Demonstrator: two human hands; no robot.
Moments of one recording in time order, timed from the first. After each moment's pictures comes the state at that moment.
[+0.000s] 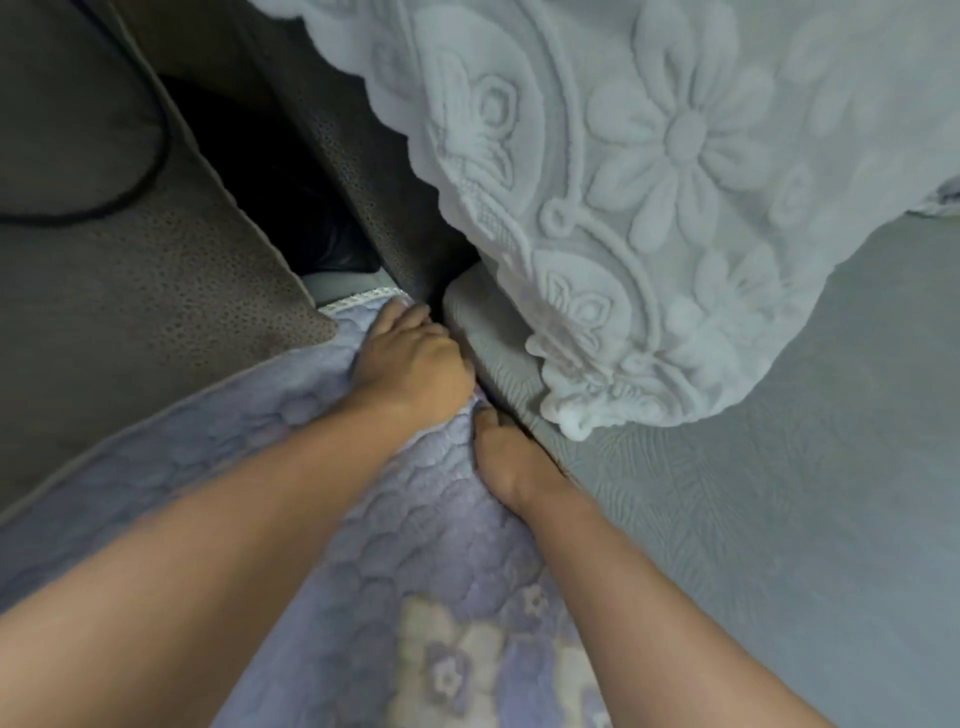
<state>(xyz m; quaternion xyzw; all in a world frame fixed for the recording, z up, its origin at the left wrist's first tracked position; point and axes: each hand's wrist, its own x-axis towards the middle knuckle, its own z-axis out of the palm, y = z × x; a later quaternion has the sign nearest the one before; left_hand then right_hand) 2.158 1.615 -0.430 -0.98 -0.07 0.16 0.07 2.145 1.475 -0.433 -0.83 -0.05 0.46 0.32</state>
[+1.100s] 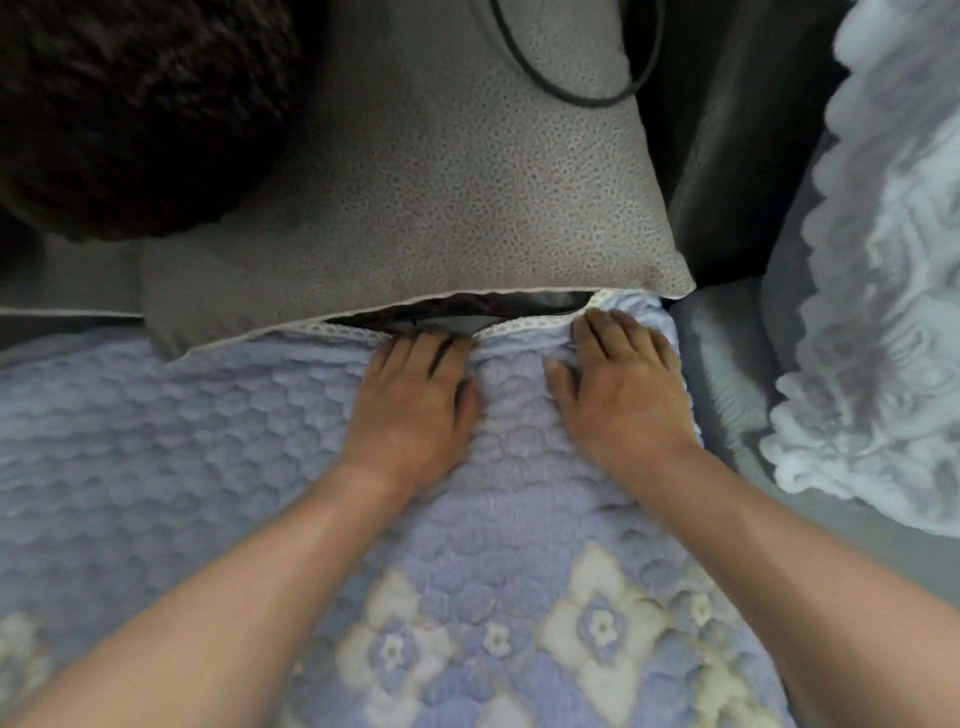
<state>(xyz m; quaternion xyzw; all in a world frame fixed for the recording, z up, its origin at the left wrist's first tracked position) 1.938 1.682 -0.408 -0.95 -0.32 -0.03 -0.01 2.109 1.561 -0.412 -0.88 -0.46 0.07 0.05</state>
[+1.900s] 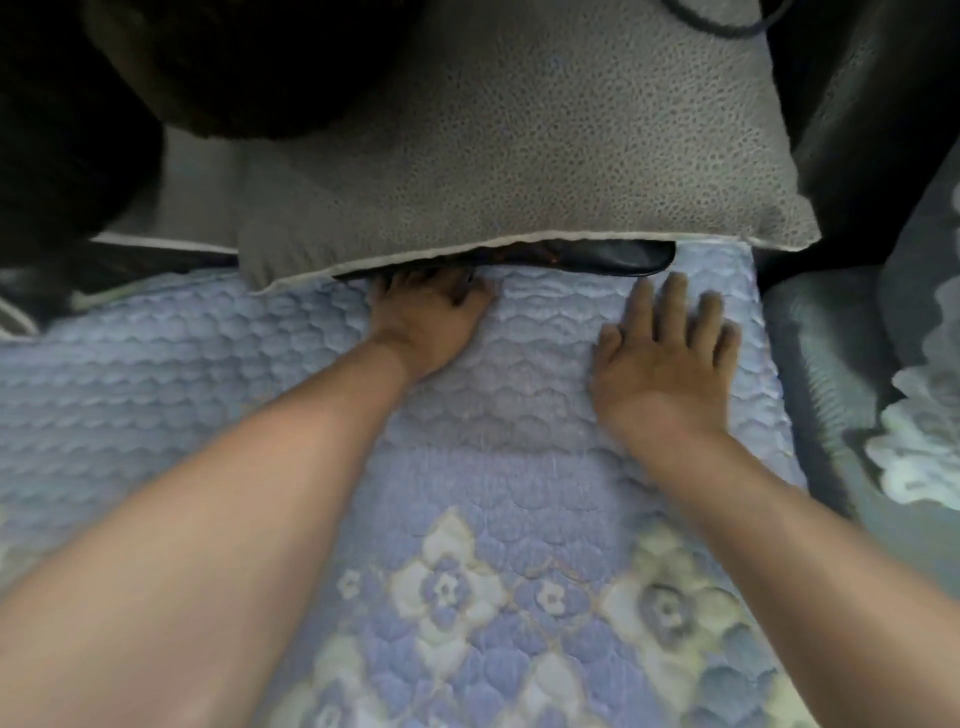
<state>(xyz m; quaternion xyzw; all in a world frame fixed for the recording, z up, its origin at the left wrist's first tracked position) 1.928 1.763 -0.419 -0.87 -0.47 0.07 -0.12 2.073 1.580 -0.412 -0.92 -0.37 0.14 0.03</state>
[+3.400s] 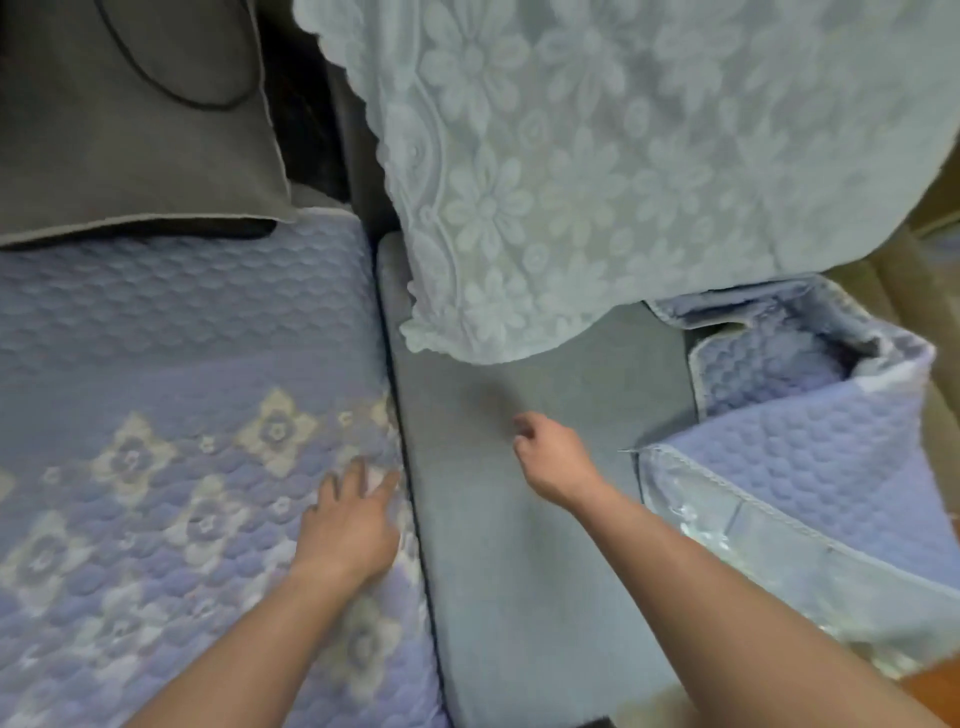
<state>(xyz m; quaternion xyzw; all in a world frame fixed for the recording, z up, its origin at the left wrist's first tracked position) 1.961 1.325 -0.337 -0.84 -0.37 0.34 -0.22 2.185 1.205 -0.309 -0.89 -0.26 0.37 0.08</state>
